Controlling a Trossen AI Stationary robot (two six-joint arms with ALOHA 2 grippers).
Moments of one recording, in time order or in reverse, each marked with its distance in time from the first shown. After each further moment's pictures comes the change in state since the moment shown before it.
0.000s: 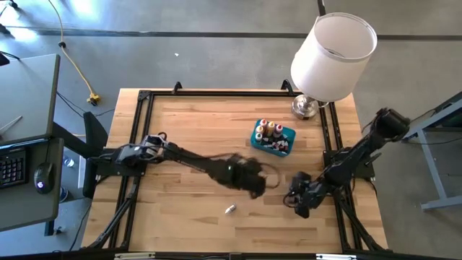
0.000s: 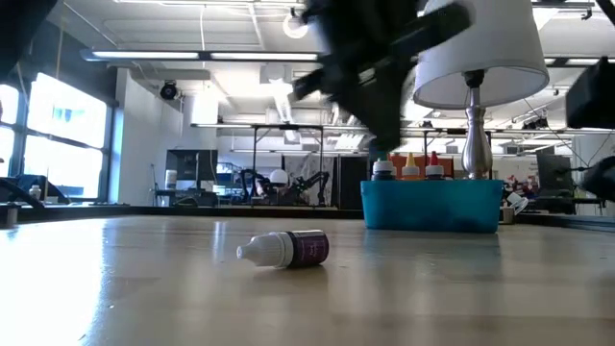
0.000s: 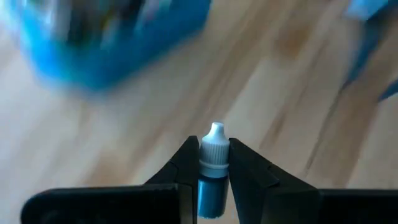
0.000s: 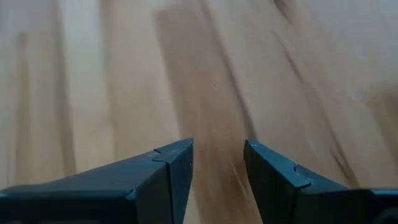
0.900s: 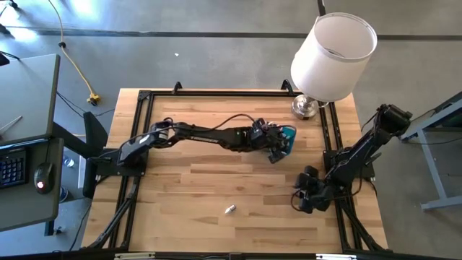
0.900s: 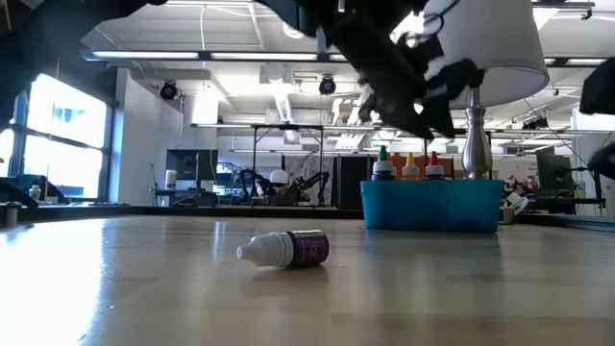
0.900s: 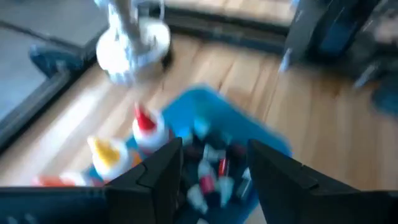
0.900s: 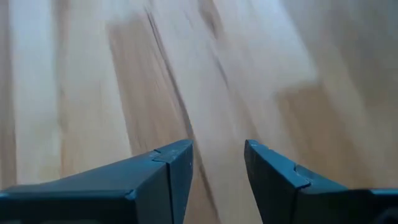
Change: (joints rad) left arm 0.270 0.064 0.025 0.531 0.102 0.554; right arm 0.097 -0.088 -0.001 -0.203 0.227 0.062
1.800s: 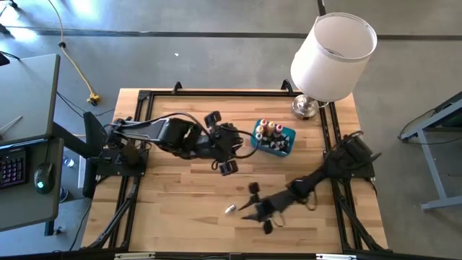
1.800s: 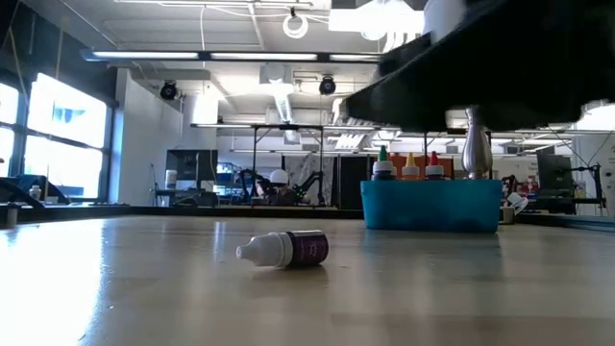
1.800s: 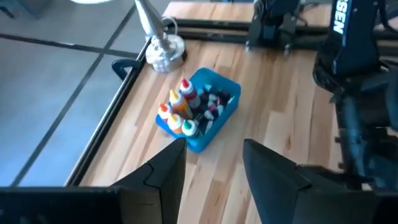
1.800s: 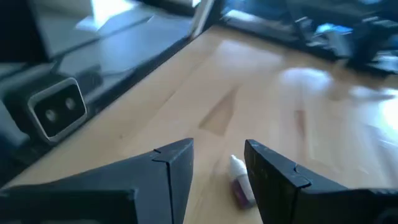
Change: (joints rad) left arm -0.272 -0.425 0.329 -0.965 -0.197 -0.124; right arm -0.299 0.698 0.380 1.126 -0.267 -1.188
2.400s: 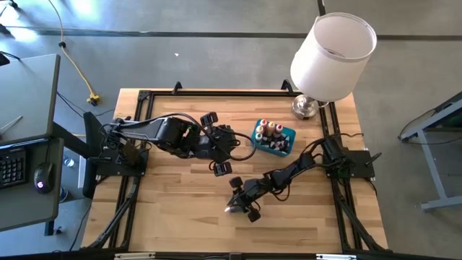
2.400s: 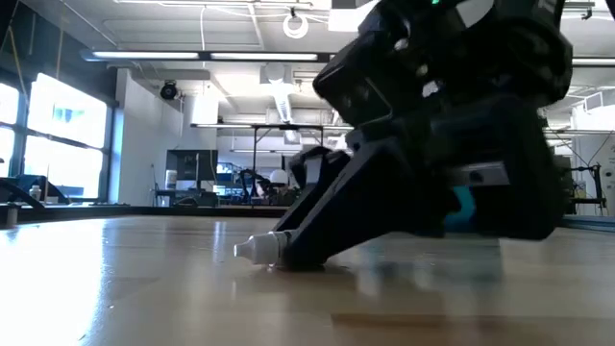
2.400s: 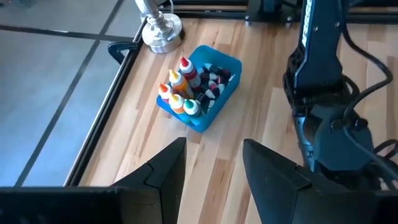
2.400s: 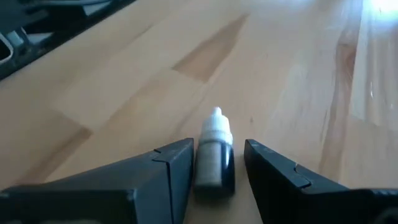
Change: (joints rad) left arm 0.000 -0.005 -0.003 -0.101 0.038 0.000; right arm -0.223 0.209 0.194 -0.186 -0.376 0.000
